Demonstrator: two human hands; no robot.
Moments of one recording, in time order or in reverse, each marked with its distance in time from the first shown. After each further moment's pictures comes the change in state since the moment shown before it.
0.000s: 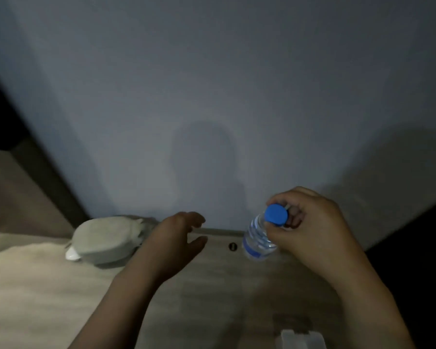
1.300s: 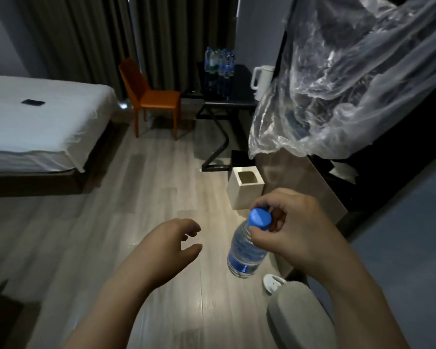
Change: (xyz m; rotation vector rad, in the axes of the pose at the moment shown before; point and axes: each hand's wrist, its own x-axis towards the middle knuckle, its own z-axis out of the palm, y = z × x) left_hand -0.278 -0.363 -0.267 -0.056 0.768 -1.174; right_hand 0.122 -0.488 0.476 0.246 -1.000 -1.125
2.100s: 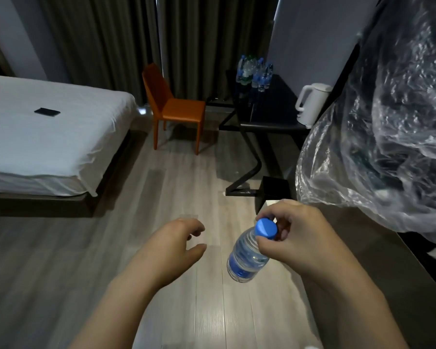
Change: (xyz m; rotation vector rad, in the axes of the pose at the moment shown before) left_hand 0.277 -0.169 -0.148 0.017 0.022 -0.059; right_hand 0.352 -0.008 0.116 0.021 -0.101 0.037
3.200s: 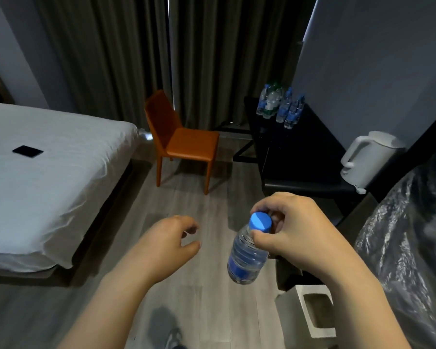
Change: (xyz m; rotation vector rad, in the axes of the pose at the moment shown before) left_hand 0.450 -0.086 -0.123 0.013 0.059 -0.086; right_hand 0.491 0.060 -0.012 -0.106 -0.077 -0.081
